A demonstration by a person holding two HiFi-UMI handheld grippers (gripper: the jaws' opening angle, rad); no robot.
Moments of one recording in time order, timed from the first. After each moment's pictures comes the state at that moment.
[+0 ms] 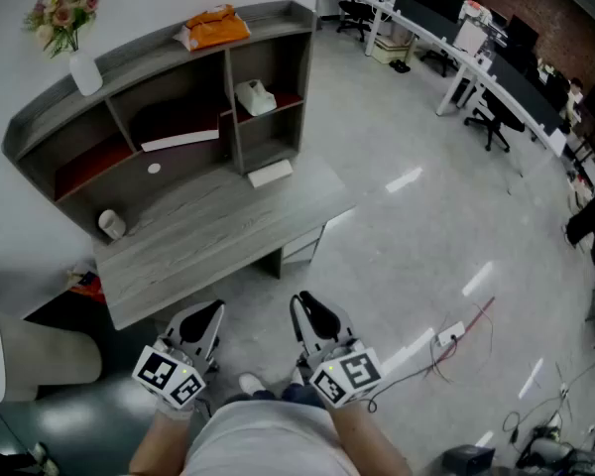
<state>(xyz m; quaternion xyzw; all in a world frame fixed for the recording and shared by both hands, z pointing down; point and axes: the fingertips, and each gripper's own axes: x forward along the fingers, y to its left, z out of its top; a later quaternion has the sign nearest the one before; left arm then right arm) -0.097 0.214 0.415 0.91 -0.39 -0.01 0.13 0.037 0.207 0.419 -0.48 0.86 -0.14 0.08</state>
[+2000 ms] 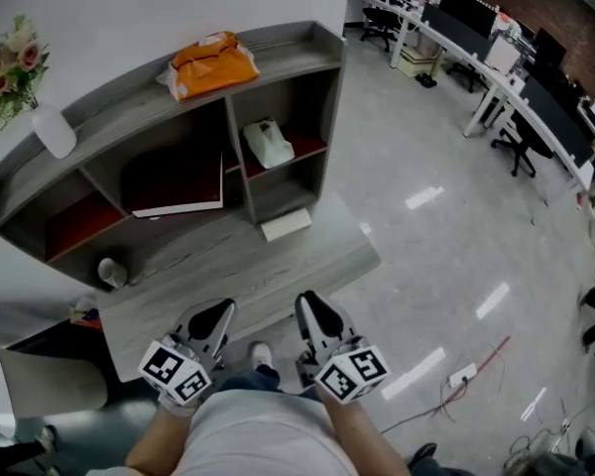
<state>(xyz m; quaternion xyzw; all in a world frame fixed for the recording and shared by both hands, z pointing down) -0.087 -0.020 0.433 0.91 -0.40 -0.01 0.14 0.041 -0.038 0.450 -0.45 0.85 -0.23 0.14</state>
